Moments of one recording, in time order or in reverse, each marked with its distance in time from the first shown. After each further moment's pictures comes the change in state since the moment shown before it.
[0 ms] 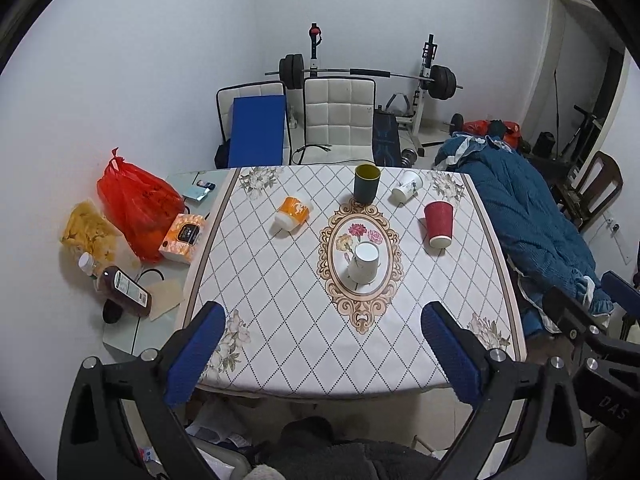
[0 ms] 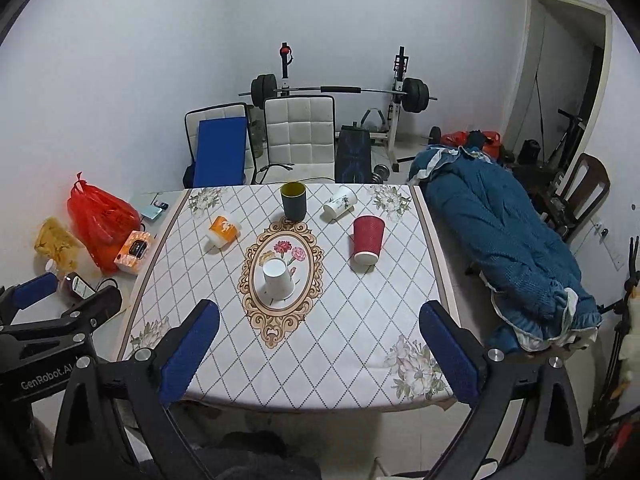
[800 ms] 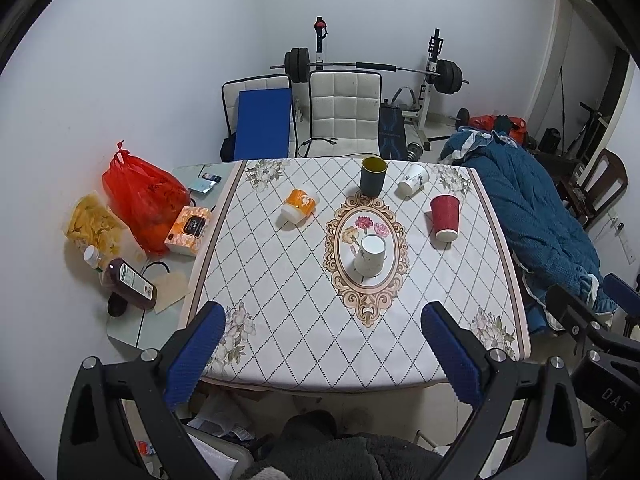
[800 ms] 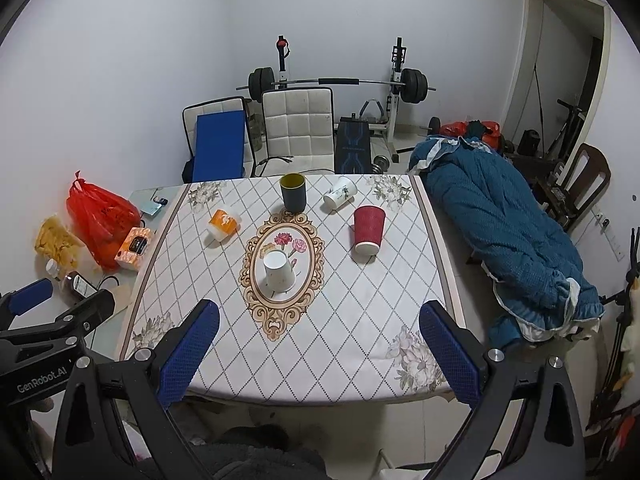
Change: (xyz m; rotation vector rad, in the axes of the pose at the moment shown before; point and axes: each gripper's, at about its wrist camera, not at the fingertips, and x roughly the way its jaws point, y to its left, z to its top) left arm -0.002 0.001 -0.007 -0.008 0.024 0.023; right arm 0.004 -0.002 0.001 0.013 0.032 0.006
